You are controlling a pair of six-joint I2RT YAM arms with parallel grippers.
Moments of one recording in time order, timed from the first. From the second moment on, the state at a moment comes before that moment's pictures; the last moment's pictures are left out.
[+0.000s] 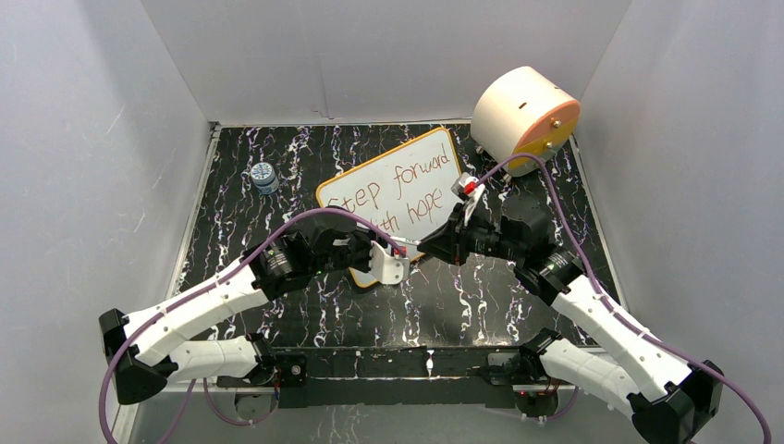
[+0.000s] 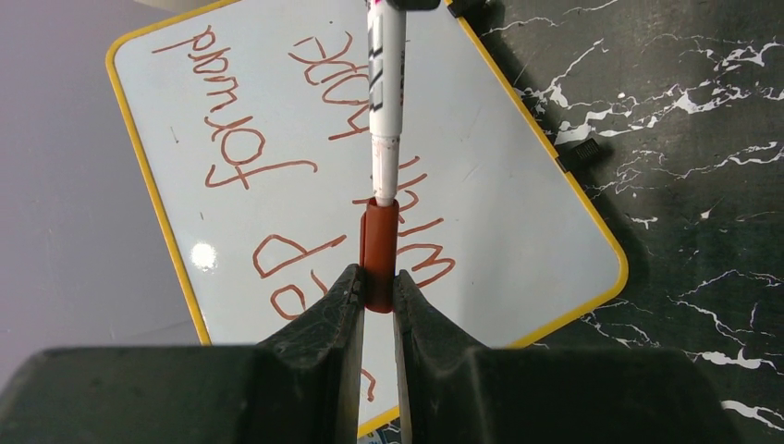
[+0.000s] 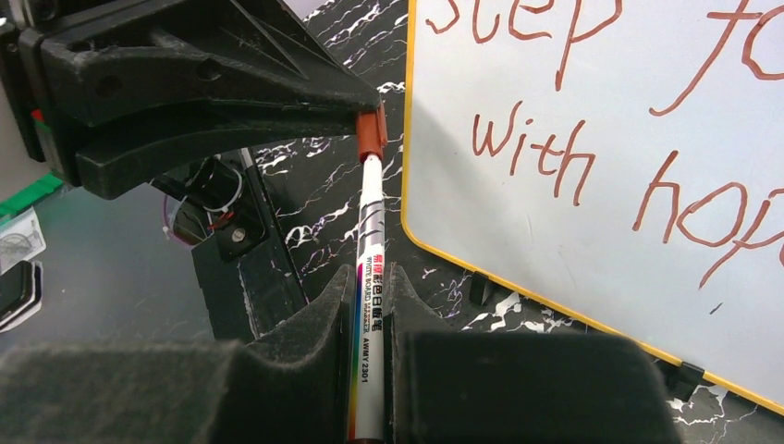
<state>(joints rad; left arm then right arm) -1.01 1.09 1.06 -0.56 -0.04 1.00 0.65 0.86 0.79 -0.17 -0.57 0.24</state>
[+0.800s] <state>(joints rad) -1.10 1.13 1.11 -0.59 -0.11 1.01 0.64 0.92 0.78 -0.09 -0.64 0.32</state>
